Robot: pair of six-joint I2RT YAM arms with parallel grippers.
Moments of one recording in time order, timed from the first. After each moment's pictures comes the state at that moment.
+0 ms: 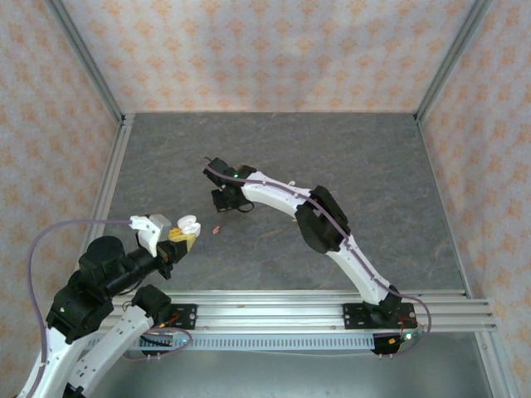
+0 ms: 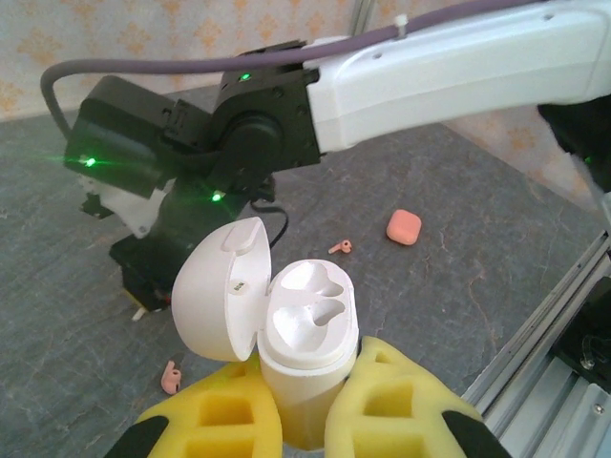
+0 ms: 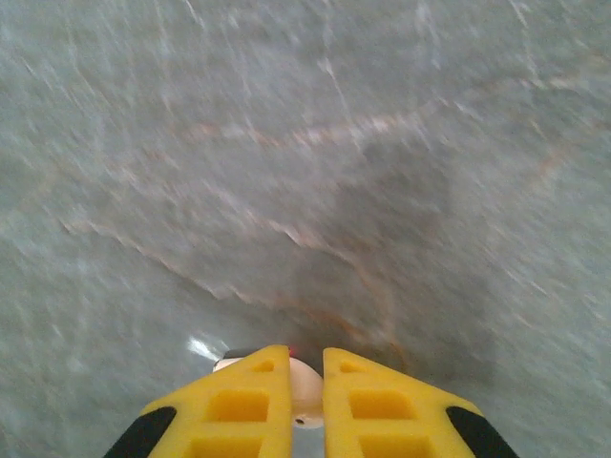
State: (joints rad) left arm -0.48 0.27 0.81 -0.88 0.21 -0.12; right arm 0.90 2.42 2.06 -0.80 0.00 0.52
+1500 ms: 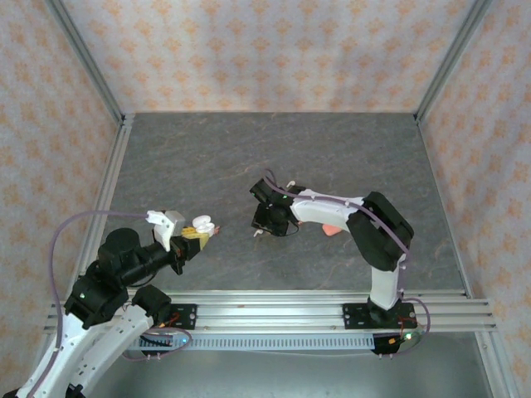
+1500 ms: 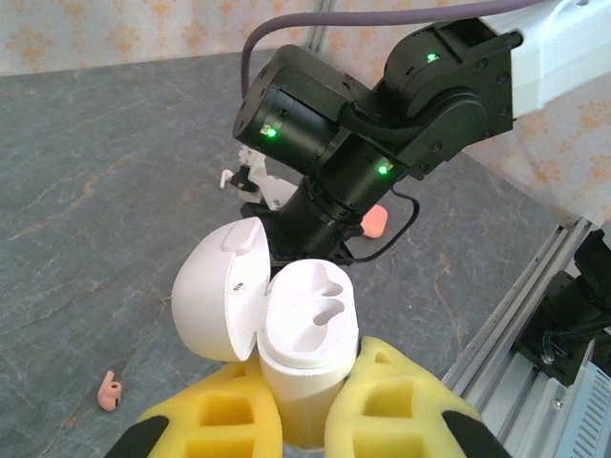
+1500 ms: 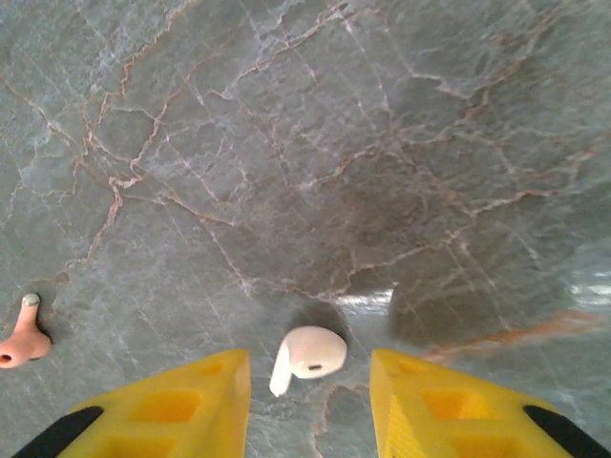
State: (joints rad) left arm -0.48 0.31 0.70 -0.75 0.31 -0.17; right arm 0.84 1.88 1.23 -0.53 -0.13 1.12
